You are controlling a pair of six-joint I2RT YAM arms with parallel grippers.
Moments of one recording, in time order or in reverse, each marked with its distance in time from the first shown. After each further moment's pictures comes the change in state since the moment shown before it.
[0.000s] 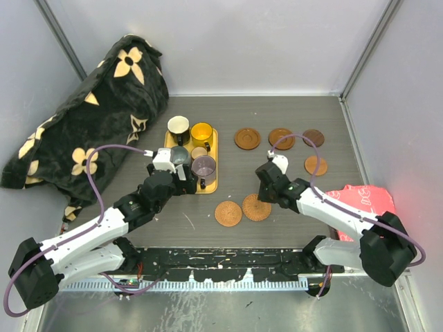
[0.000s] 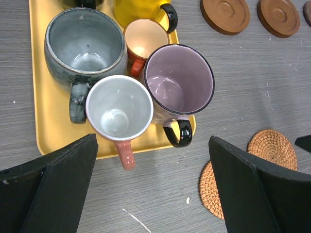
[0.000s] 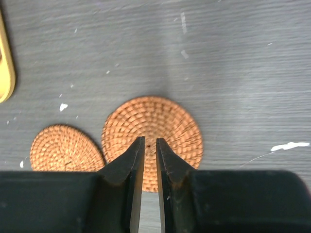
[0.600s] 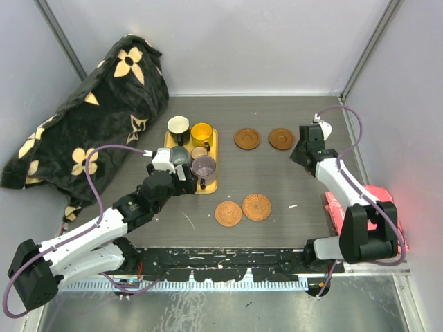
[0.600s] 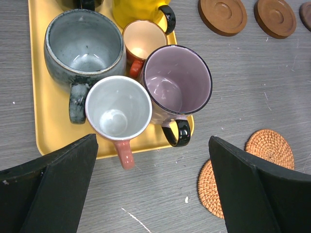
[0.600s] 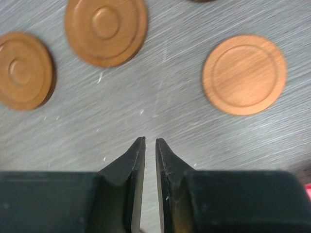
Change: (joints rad) left arm 0.000 -0.012 0.000 -0.004 0.004 0.000; right arm -0.552 0.197 0.256 0.097 -0.045 -0.175
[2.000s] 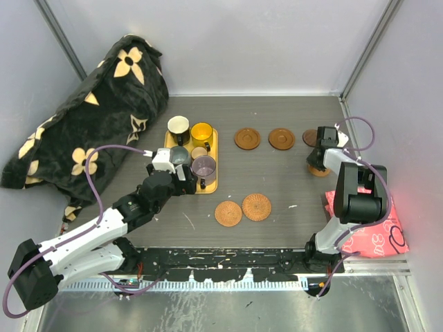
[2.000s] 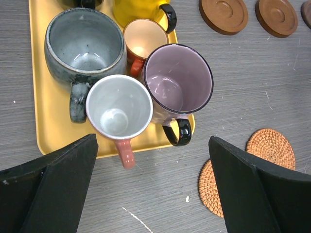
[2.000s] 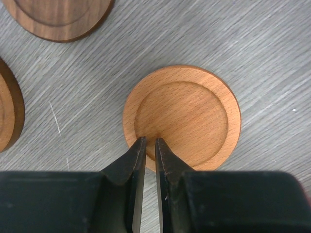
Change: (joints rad) left arm 0.000 0.000 0.000 -0.005 0.000 0.000; right arm -0.229 0.310 0.009 0.142 -0.015 0.007
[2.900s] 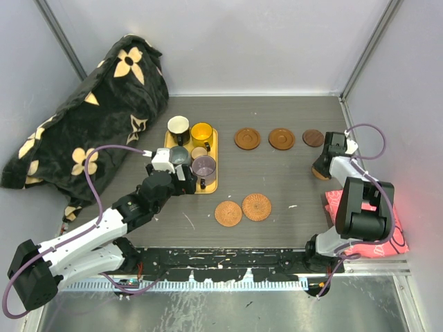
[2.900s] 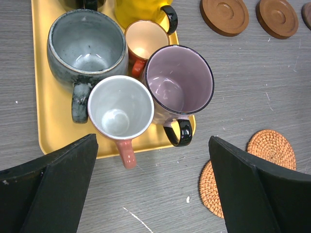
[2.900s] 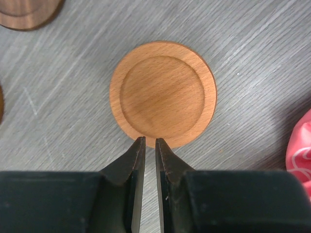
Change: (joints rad) left arm 0.000 -0.005 0.000 -0.003 -0.006 0.000; right arm -0.051 -0.180 -0.091 -0.073 0.000 0.026
